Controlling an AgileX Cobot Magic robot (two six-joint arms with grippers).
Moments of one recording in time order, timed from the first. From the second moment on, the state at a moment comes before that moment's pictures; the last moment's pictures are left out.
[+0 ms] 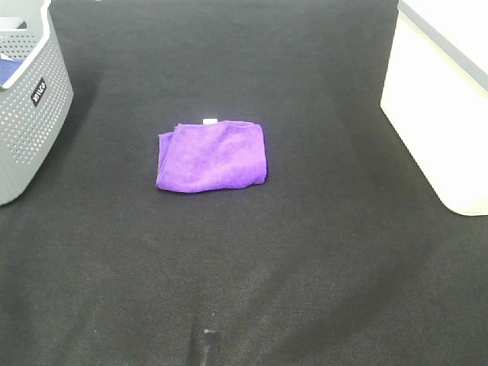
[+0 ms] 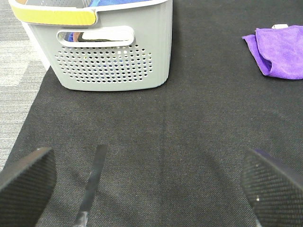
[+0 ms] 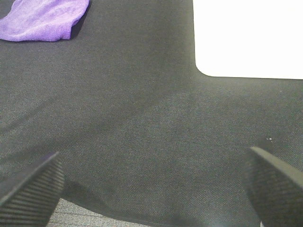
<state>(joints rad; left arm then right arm) -0.01 0.00 -0.49 0.06 1.05 -0.04 0.03 0.00 -0.46 0.07 1.10 -0.10</state>
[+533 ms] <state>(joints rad) -0.01 0.00 -0.49 0.06 1.05 -0.04 0.03 0.00 -0.46 0.07 1.10 -0.10</state>
